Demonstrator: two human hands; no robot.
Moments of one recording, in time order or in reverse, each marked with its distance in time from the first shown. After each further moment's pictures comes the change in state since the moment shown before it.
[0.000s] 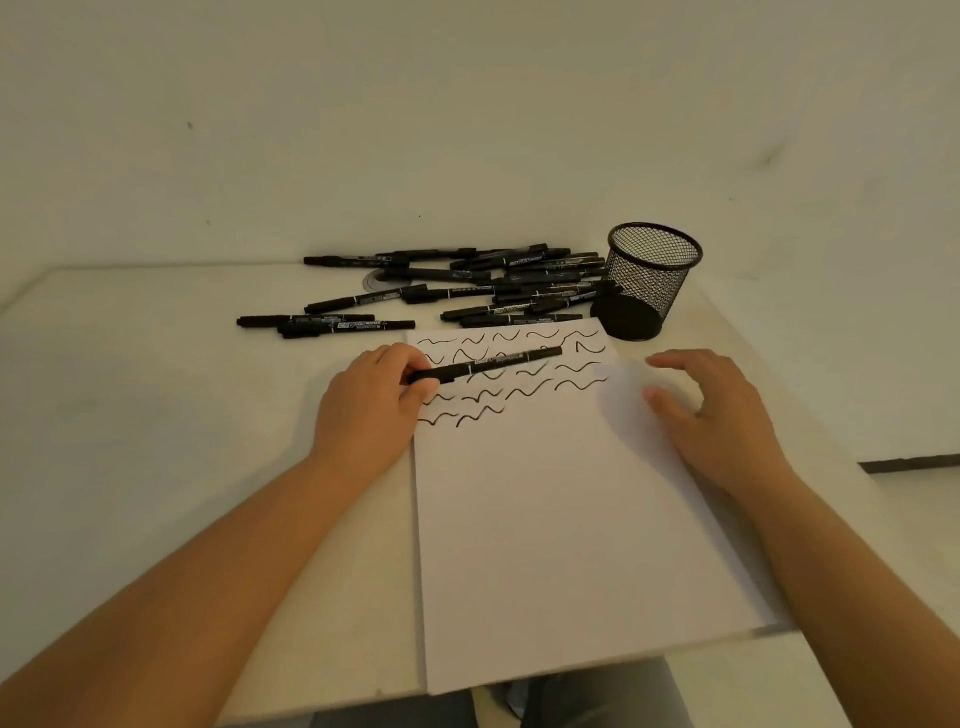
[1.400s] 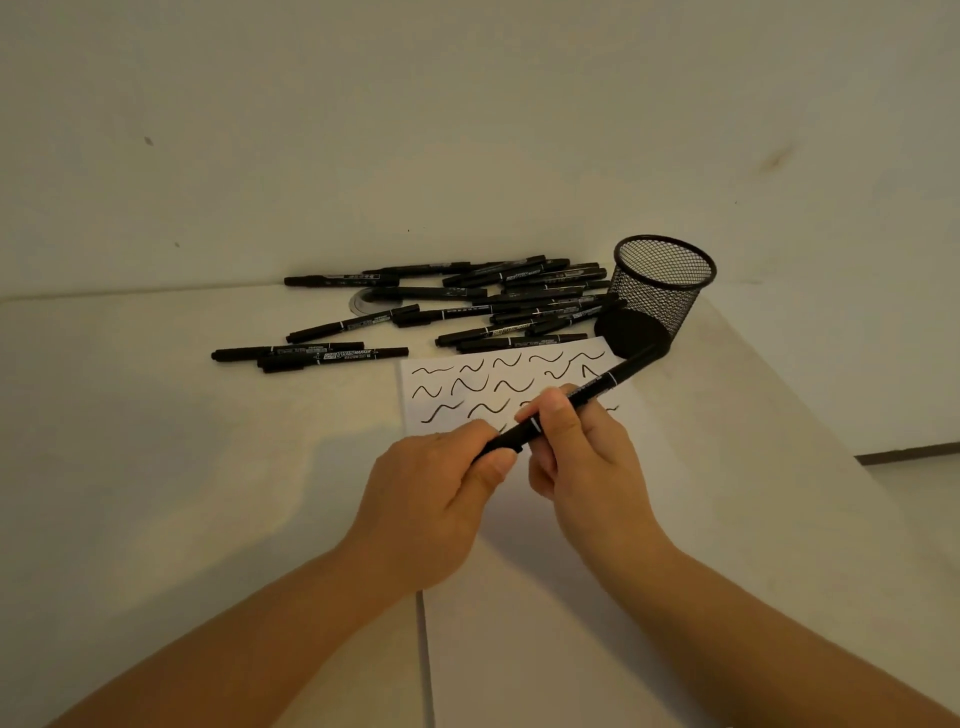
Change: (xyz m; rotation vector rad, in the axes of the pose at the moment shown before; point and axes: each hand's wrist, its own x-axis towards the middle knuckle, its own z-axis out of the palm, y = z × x) left_hand -0.026 0.046 -0.017 -0.311 -0.204 0.284; right_hand -0.015 -0.130 0.042 1.005 -0.102 0.311
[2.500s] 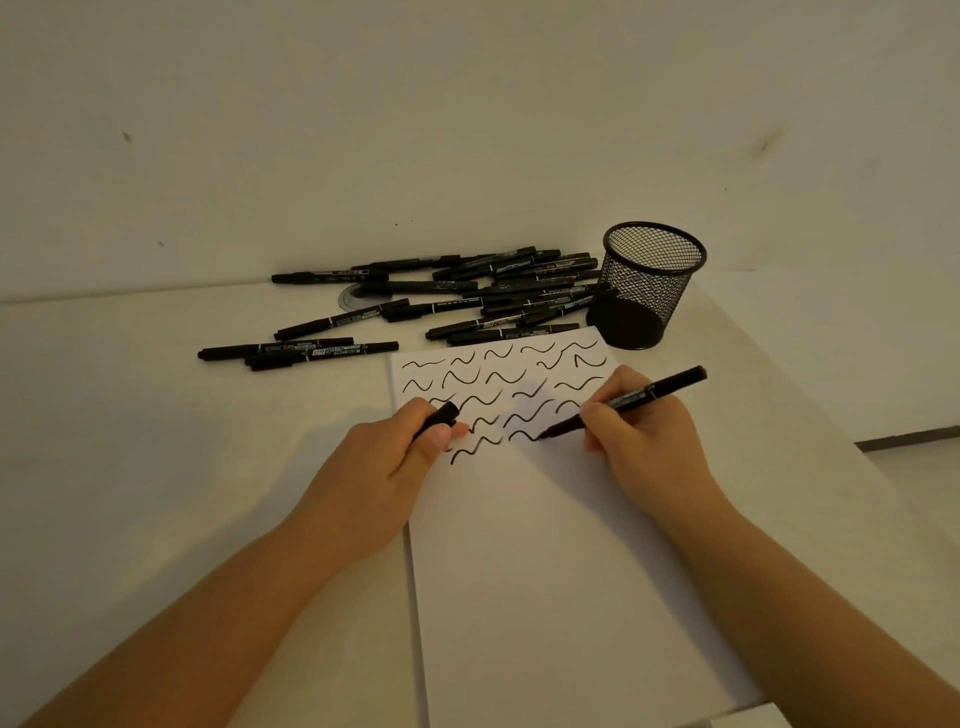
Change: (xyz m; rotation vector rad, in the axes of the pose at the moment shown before) left_hand -0.001 -0.038 -0.010 -0.141 -0.092 -0.198; right_hand 0.028 0.025 -0.061 -0.389 0.090 -0.085
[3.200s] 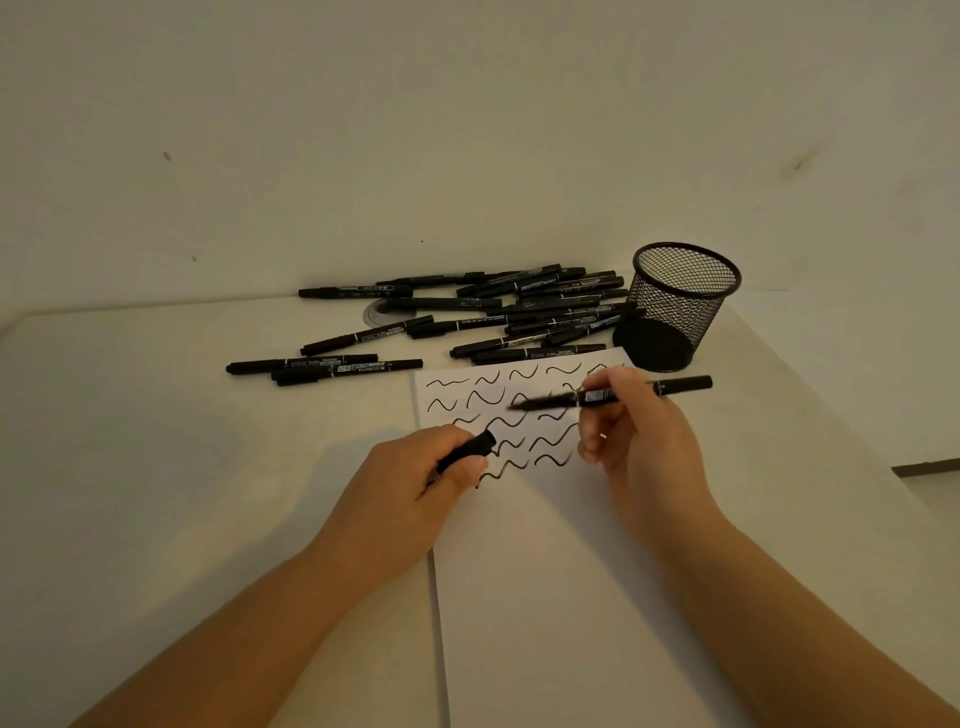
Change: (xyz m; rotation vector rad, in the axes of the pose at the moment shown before) left_hand 0.003 -0.006 0.003 0.023 0.030 0.018; right_hand 0.012 -0.024 0.029 0.733 -0.044 0.218
